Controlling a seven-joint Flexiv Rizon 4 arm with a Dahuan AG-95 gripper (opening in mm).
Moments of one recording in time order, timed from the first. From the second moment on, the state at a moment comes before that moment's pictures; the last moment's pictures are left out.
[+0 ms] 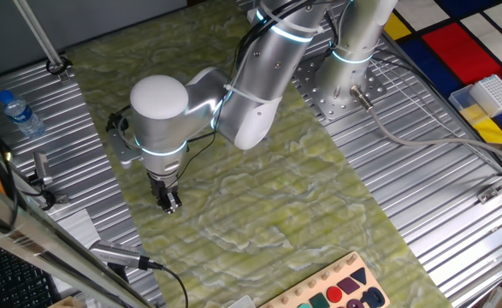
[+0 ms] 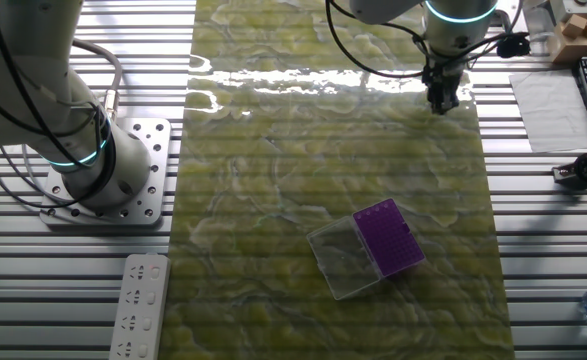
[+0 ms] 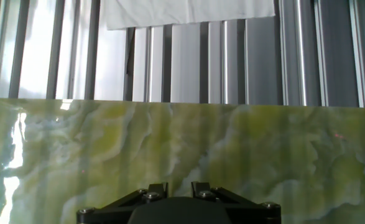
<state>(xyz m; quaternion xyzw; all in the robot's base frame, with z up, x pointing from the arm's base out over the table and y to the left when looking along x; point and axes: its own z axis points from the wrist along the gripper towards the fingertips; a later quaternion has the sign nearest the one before) 0.647 0.138 0.013 -0.02 1.00 0.02 0.09</state>
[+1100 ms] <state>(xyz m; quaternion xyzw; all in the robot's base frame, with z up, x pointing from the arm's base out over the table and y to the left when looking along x) 0.644 0.137 0.009 -0.03 1.00 0.02 0.08</state>
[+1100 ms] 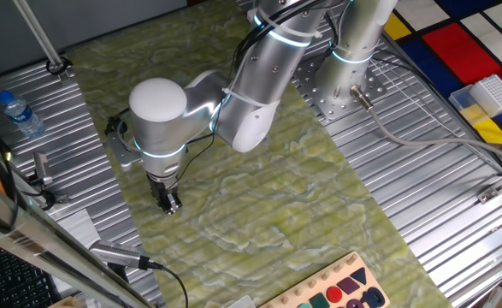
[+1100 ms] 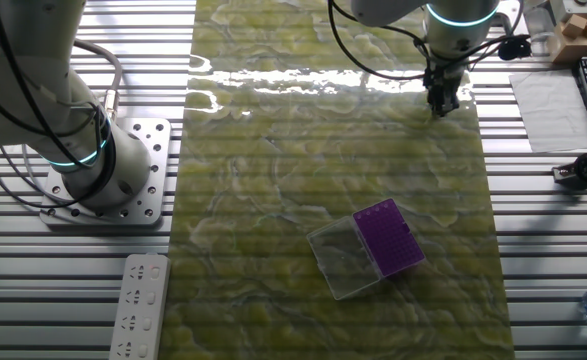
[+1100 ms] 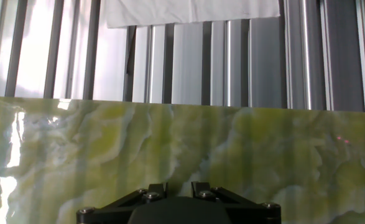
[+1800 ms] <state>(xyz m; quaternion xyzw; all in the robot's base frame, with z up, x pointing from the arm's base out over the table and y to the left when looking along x) 0.641 0.137 0.009 -0.04 1.00 0.02 0.08</state>
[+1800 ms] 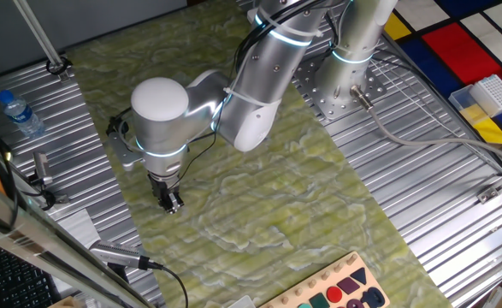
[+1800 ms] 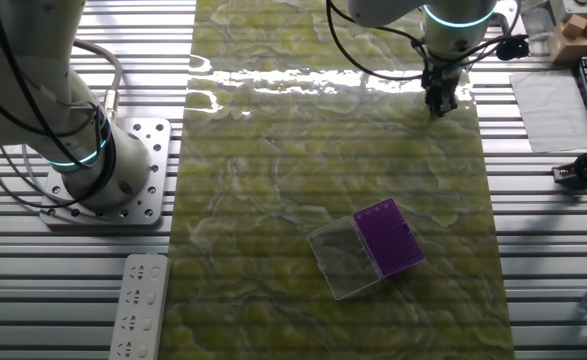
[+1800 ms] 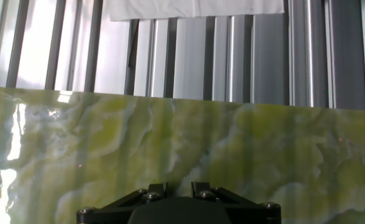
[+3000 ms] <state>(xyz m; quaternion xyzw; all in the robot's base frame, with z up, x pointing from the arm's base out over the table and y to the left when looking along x) 0.628 0.136 0.010 -0.05 1.00 0.02 0.08</state>
